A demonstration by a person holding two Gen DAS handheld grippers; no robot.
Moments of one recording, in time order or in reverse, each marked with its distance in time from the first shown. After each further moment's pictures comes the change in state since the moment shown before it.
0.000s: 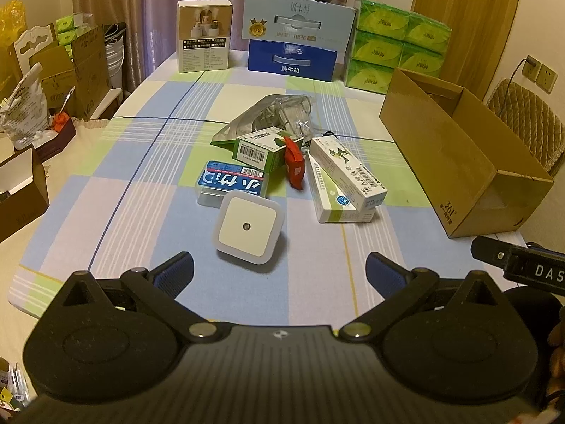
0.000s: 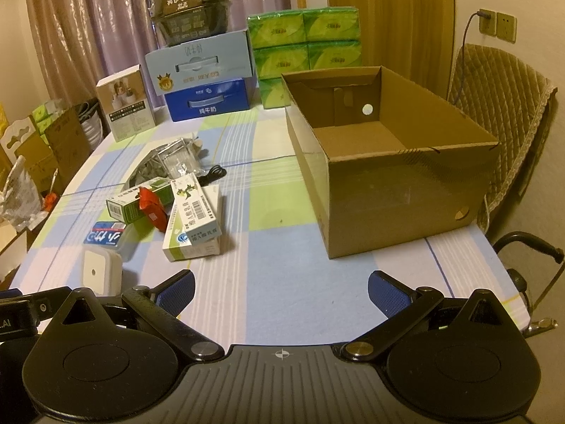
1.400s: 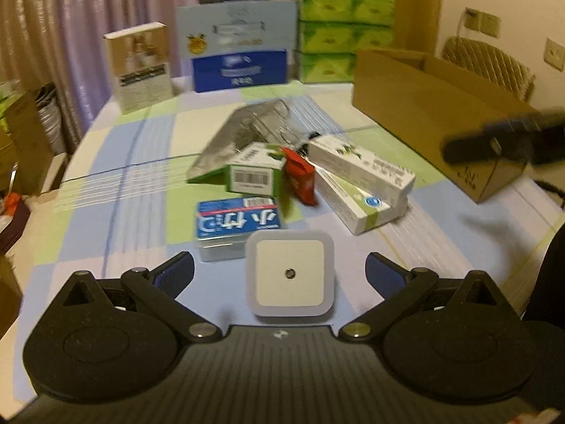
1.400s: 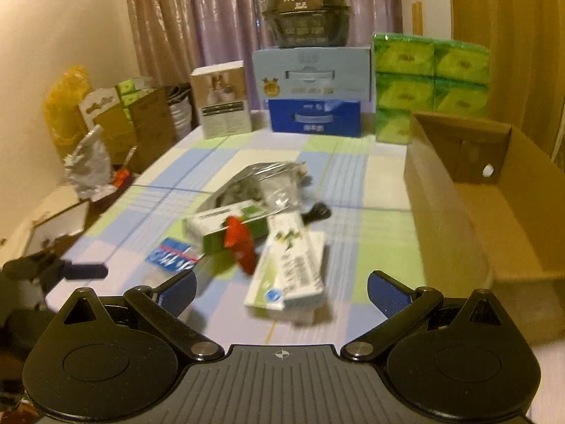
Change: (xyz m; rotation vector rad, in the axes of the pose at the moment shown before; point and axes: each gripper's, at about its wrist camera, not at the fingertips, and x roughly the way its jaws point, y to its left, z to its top) left arm 0.085 0.048 0.016 0.306 -0.059 -0.147; right arm 0.070 0.063 0.050 -0.235 -0.029 0.253
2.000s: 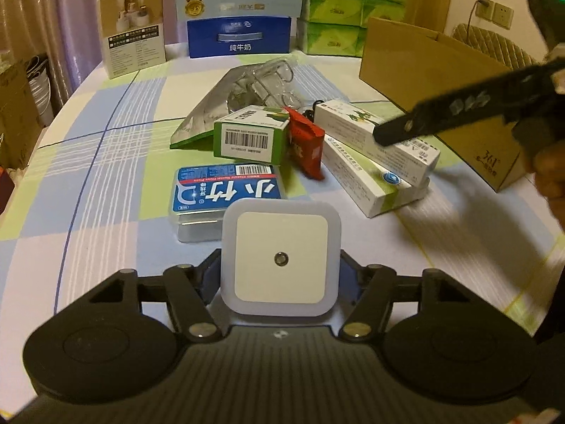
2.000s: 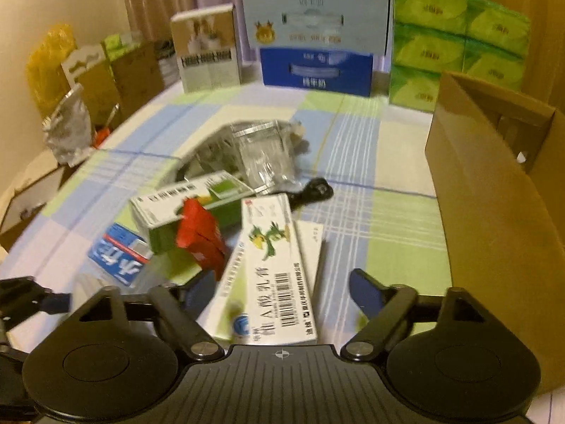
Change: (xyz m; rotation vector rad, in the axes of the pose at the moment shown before) left arm 0.044 0.009 -0.010 -0.063 0.058 -0.029; right arm 0.101 -0.019 0.013 -0.033 0.160 -0.007
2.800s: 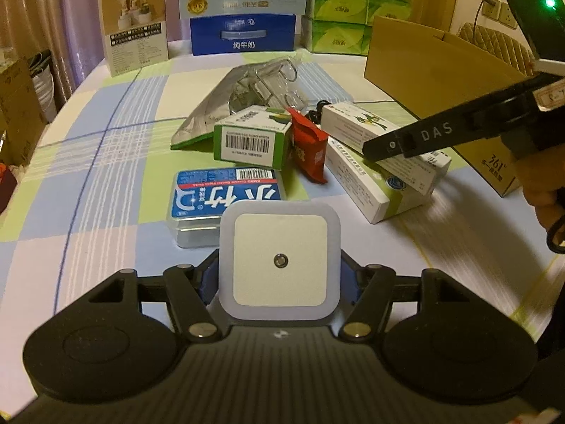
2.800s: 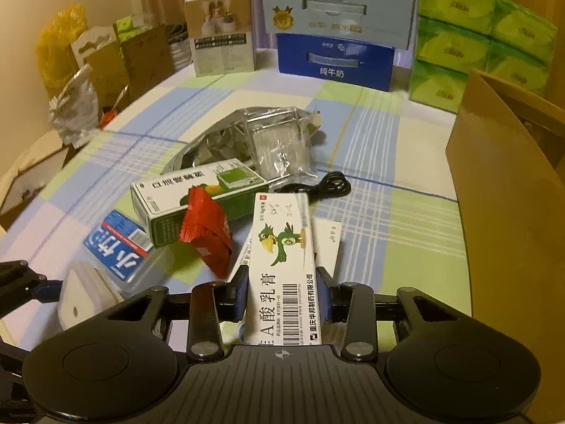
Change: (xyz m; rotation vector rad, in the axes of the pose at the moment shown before) left arm 0.003 -0.003 0.007 -0.001 0.011 0.021; right arm 0.012 0.007 0.000 -0.047 0.018 0.021
